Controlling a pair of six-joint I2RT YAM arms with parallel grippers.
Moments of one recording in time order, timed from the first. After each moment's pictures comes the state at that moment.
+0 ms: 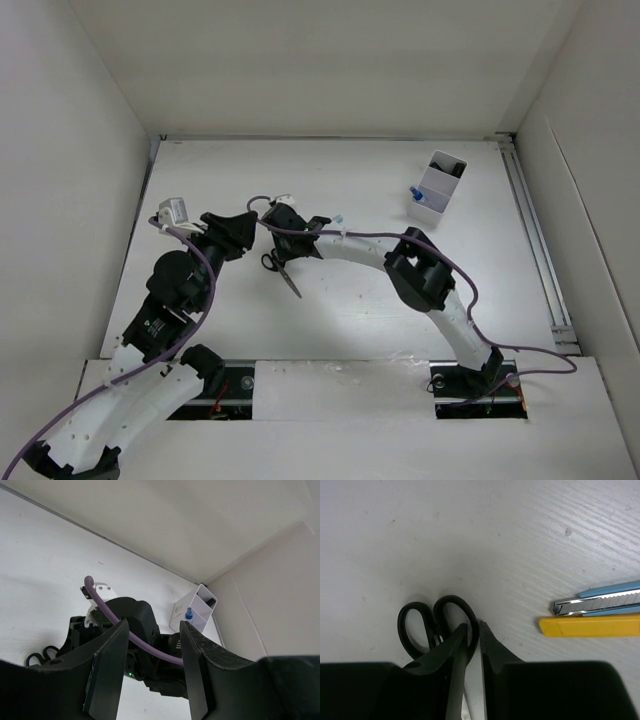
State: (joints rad) left arm -0.60 0.53 0.73 -0.18 -0.36 -0.73; right arm 0.96 2.31 1.84 -0.45 0.24 0.53
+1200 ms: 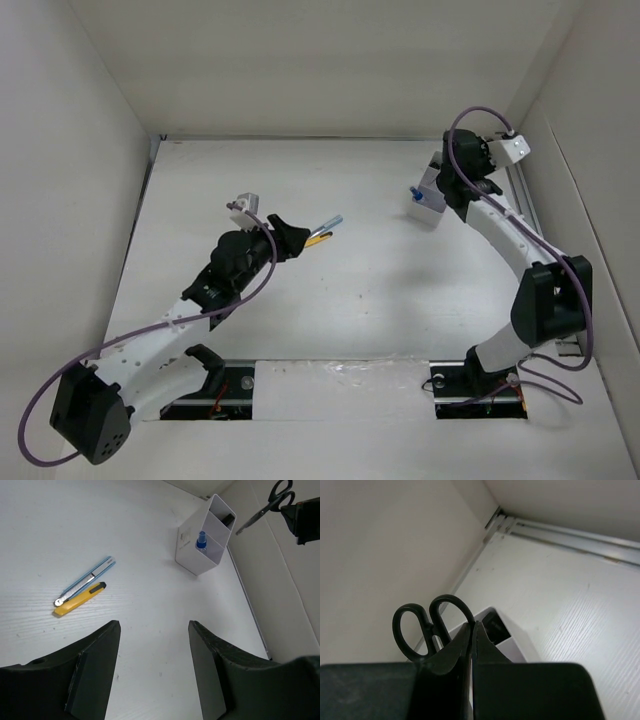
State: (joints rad) left arm -0.60 0.89 0.53 0.17 -0.07 -0.71; right arm 0.24 1.54 1.26 -0.08 0.95 0.87
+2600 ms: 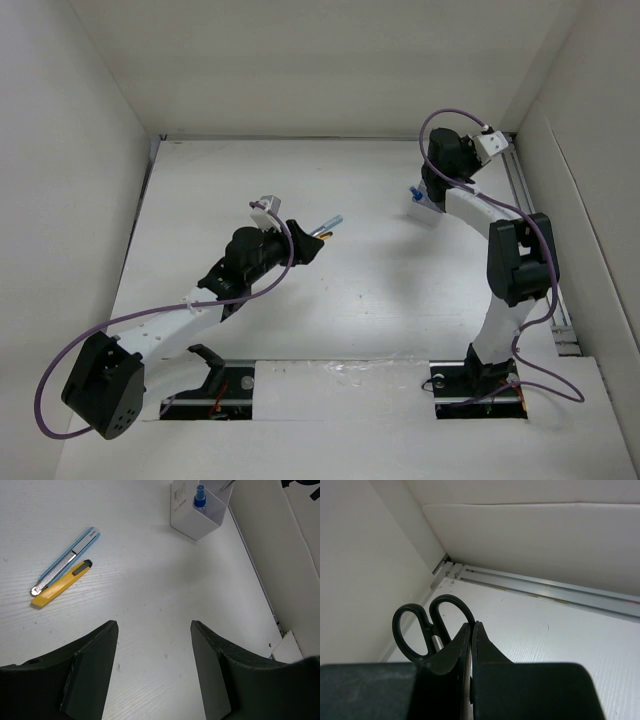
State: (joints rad) left arm -0.60 1.06 0.51 0.29 0.10 -0.65; right arm 0.21 1.86 1.33 0.33 1.30 0.51
